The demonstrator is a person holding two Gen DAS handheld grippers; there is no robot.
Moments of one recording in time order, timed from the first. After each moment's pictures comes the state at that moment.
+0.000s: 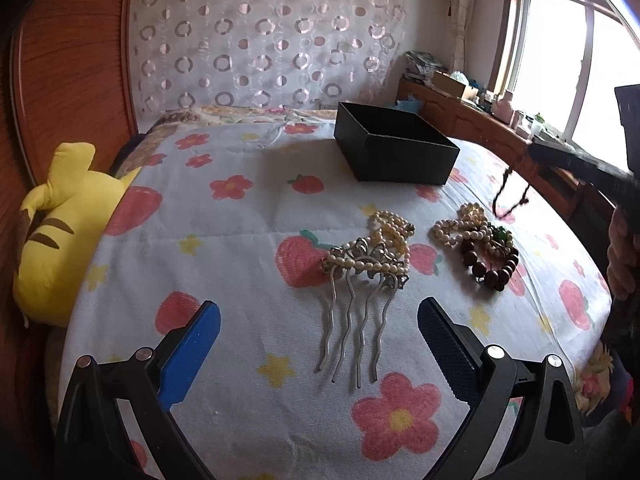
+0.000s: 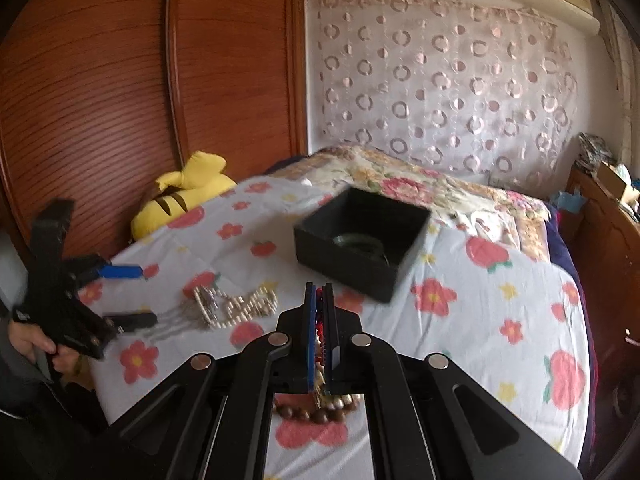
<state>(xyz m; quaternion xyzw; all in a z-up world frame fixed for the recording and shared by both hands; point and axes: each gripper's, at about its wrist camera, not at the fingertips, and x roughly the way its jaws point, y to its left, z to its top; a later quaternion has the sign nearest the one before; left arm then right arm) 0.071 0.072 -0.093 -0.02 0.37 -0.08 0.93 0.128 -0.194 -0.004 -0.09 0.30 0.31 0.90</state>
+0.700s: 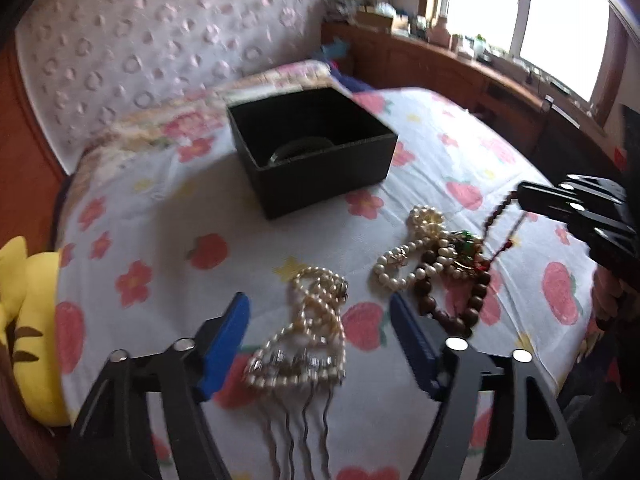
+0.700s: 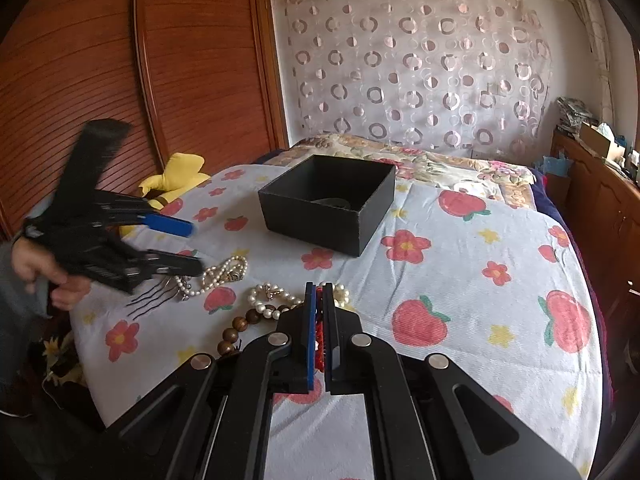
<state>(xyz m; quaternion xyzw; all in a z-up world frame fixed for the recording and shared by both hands) 0.168 0.002 -0.071 0.09 0.45 -0.20 0.86 0.124 -0.229 -0.034 -0.04 0.31 0.29 0.90</state>
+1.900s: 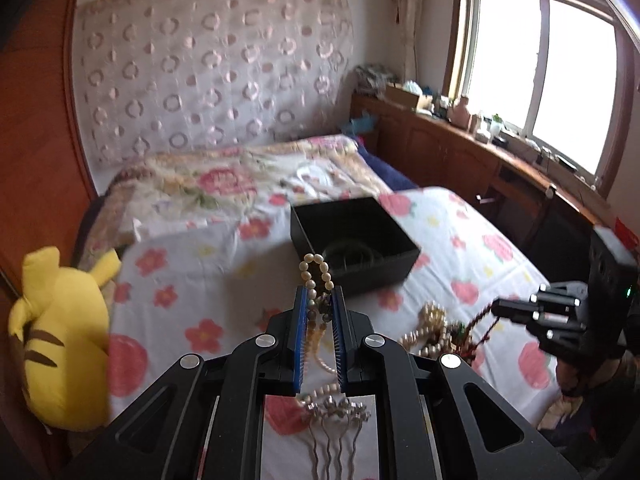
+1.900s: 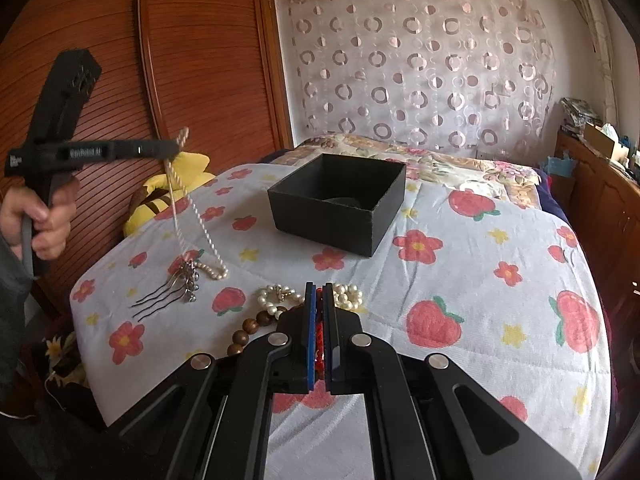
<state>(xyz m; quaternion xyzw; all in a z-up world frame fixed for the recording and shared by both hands) 0.139 0.051 0.020 0.02 0.33 -0.16 0.93 0.122 -0.215 -0.038 -0.04 0.31 0.29 0.90</state>
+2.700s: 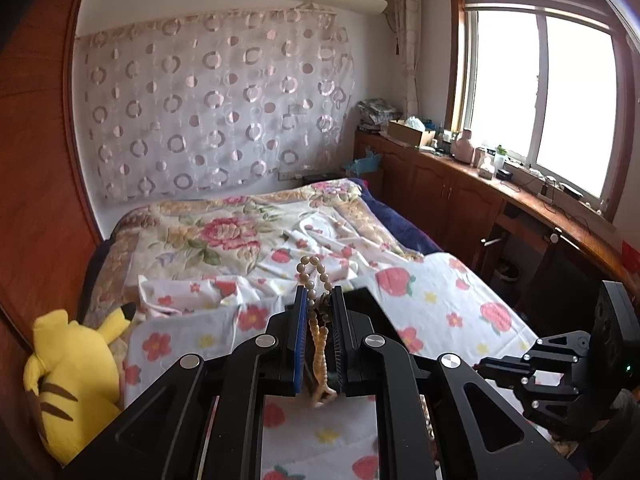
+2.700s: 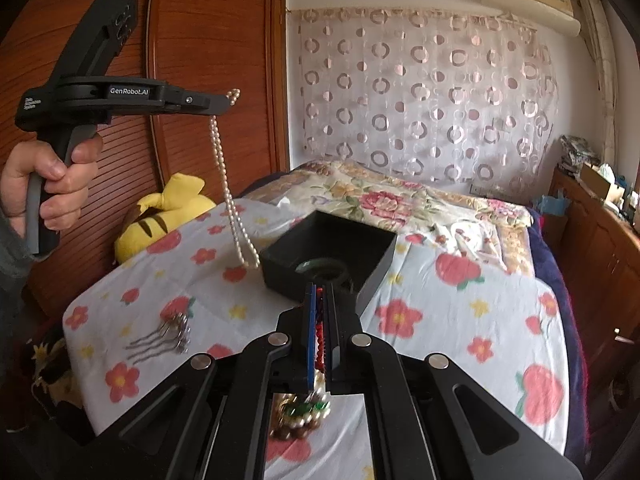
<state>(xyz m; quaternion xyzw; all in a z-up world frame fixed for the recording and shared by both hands) 0.191 0.018 0.094 0.03 0.27 -0.15 0.95 0.148 -0.205 0.019 -0.08 0.27 0.29 0.92</state>
